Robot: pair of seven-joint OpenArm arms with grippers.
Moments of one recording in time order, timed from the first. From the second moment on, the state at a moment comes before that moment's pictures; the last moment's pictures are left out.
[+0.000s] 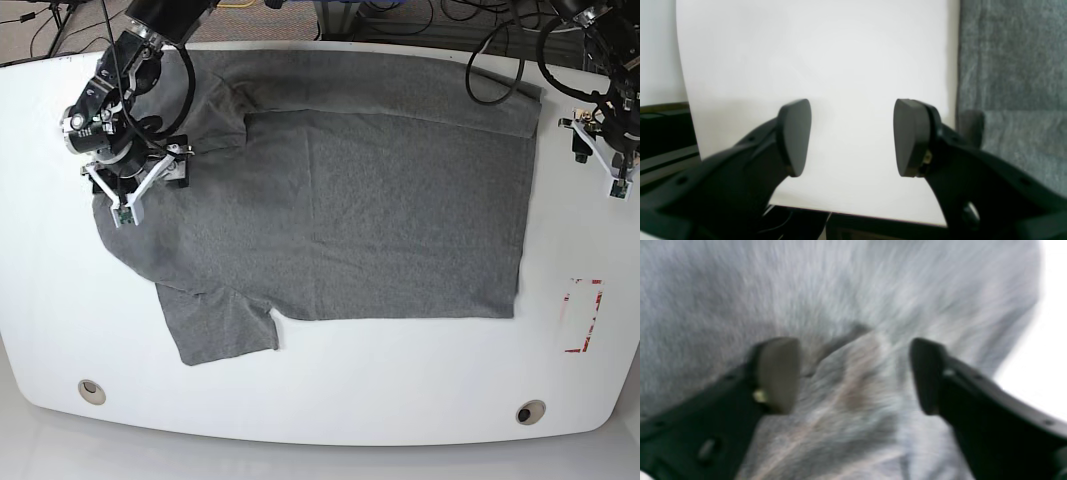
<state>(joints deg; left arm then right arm) 10.6 -15.8 -41.4 104.6 -11.6 -42.1 64.5 -3.5 -0.2 34.6 105.5 12.2 40.1 -70.5</state>
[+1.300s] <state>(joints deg) -17.6 -15.7 -29.2 99.7 -12.0 -38.5 64.1 31.3 16.4 34.7 43.1 -4.4 40.1 -32.2</state>
